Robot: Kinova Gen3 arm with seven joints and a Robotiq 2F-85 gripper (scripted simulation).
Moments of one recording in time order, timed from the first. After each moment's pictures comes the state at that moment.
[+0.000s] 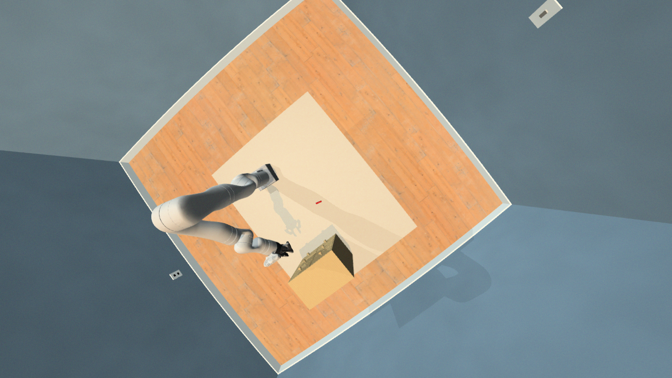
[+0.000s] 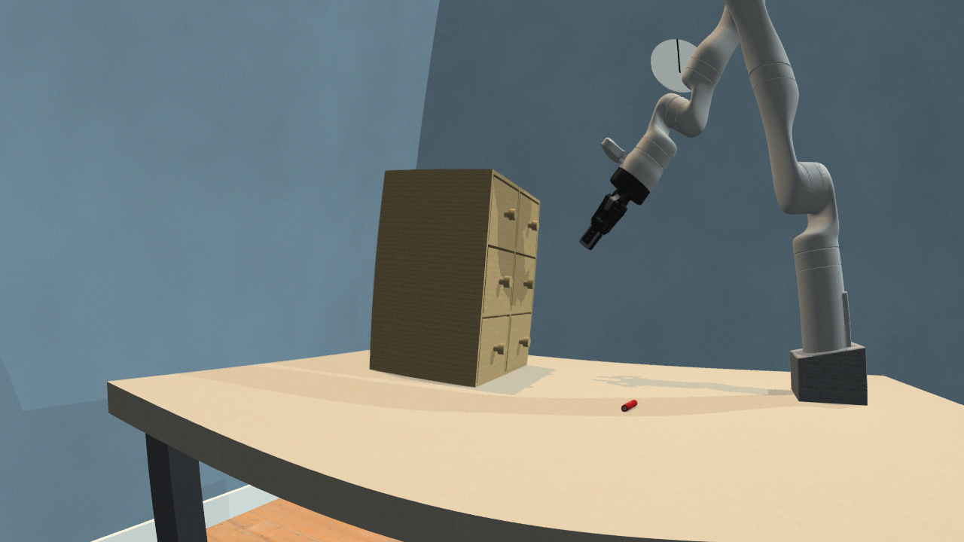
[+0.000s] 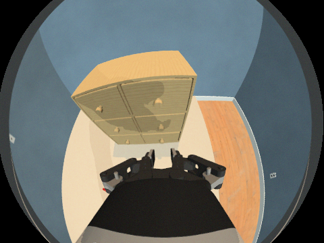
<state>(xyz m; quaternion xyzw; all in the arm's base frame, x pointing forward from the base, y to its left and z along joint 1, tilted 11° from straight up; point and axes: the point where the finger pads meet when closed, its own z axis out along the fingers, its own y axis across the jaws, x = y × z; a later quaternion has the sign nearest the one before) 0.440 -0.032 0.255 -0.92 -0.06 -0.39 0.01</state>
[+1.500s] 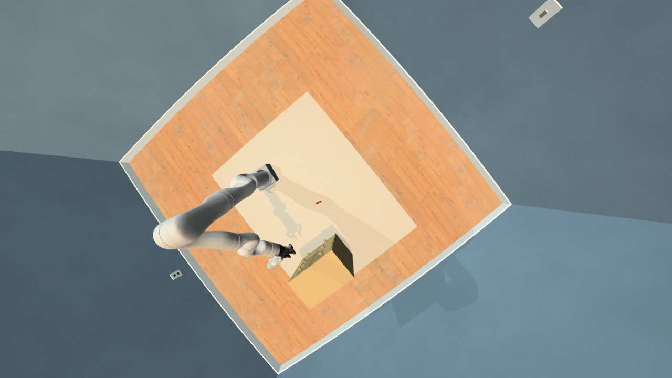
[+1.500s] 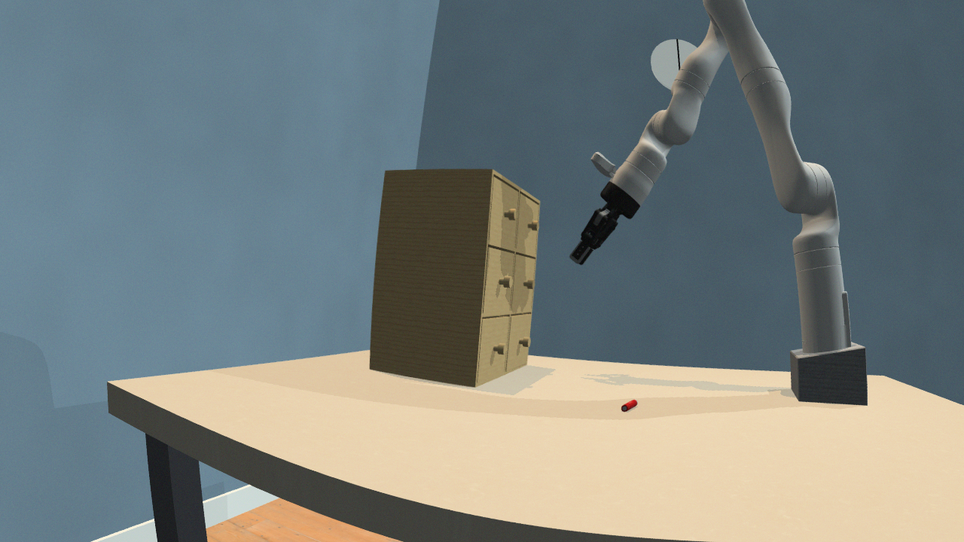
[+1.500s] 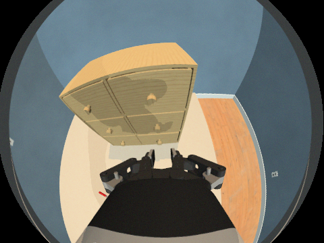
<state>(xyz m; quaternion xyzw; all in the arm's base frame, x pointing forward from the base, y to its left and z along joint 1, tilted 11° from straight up) 0.464 -0.039 0.231 -0.92 -0.05 -0.38 0.01</state>
